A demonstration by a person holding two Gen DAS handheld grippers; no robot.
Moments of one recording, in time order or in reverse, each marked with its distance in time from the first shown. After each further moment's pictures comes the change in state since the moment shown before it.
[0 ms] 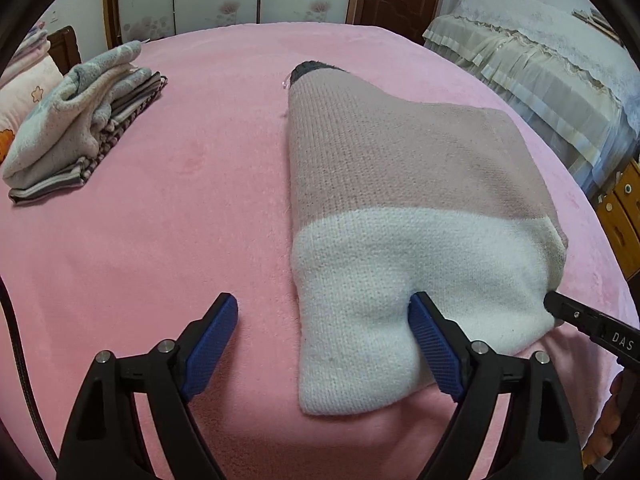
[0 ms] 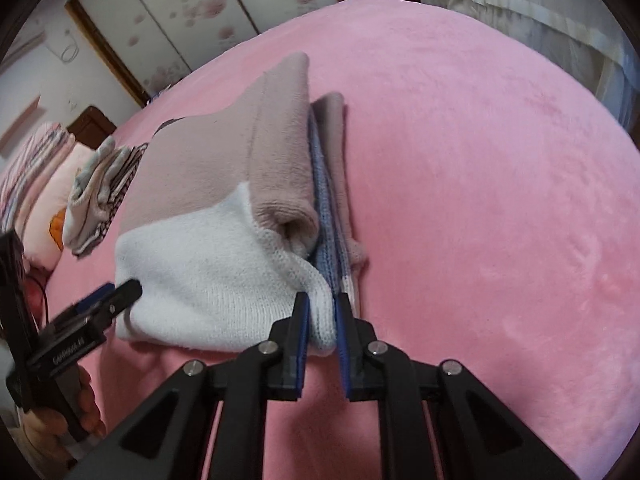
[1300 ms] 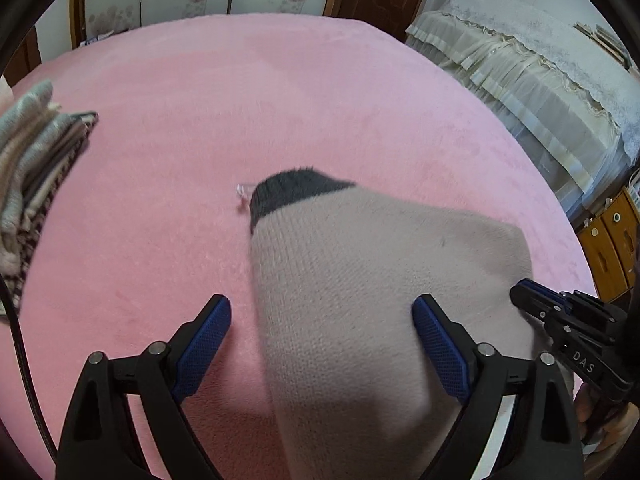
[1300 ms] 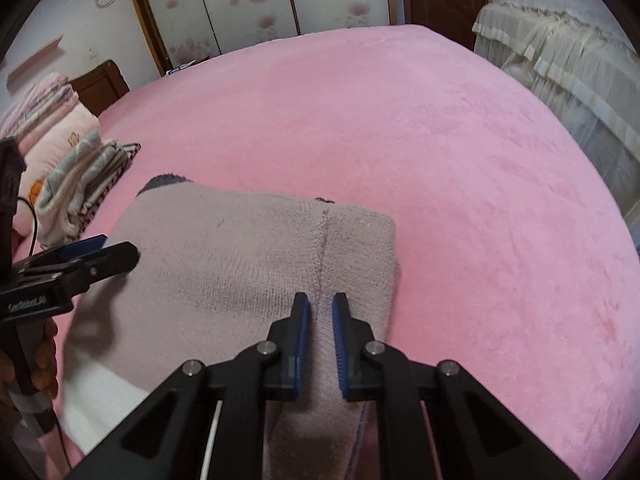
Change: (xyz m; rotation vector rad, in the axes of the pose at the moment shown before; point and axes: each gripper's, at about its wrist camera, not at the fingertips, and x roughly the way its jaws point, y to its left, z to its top) left arm 0.077 0.006 0.126 -0.001 0.059 -0.117; right arm 0.061 0.043 0.128 -0.291 -0.037 -0.102
